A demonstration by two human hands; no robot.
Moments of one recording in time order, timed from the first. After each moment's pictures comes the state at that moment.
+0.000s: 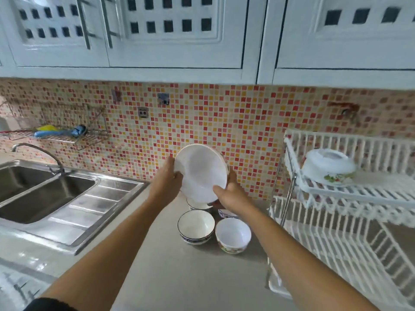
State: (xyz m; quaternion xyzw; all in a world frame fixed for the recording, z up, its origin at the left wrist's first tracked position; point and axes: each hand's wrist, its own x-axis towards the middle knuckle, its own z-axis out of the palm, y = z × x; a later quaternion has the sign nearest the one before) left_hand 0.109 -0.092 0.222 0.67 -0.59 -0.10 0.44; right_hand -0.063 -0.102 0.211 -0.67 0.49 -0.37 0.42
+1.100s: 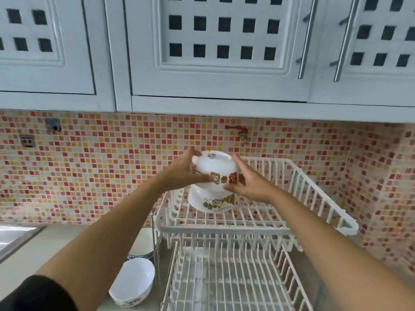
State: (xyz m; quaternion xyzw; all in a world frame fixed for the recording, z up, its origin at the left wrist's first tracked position) left_hand -0.195 -0.205 0.305 0.48 -0.79 -0.24 0.30; right_hand -0.413 -0.184 0.283 -0.76 0.54 -0.30 0.20
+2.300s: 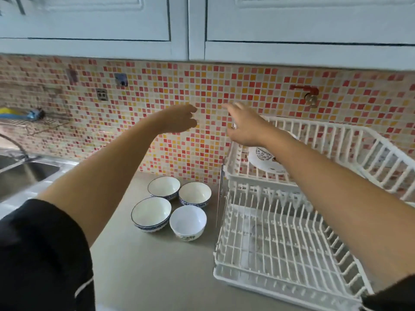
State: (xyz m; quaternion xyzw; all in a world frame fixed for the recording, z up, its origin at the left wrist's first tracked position) left_hand -0.051 -0.185 0.322 0.64 -0.74 -0.07 0.20; right_hand -0.245 -0.179 0.318 -0.86 0.48 -0.19 0.01
